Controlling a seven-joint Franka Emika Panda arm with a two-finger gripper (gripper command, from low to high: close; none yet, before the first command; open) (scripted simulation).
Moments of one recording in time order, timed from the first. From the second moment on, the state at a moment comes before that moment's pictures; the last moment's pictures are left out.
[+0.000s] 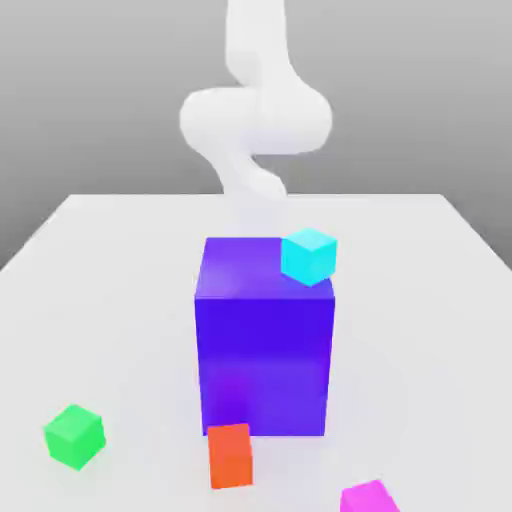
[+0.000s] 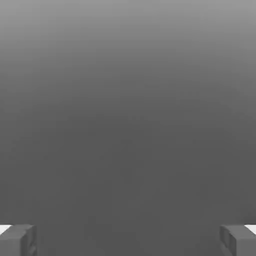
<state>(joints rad) 0.01 -0.71 0.01 -2.30 0.00 2.33 0.80</state>
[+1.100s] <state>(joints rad) 0.13 0.49 0.09 -2.26 -0.11 2.76 0.78</state>
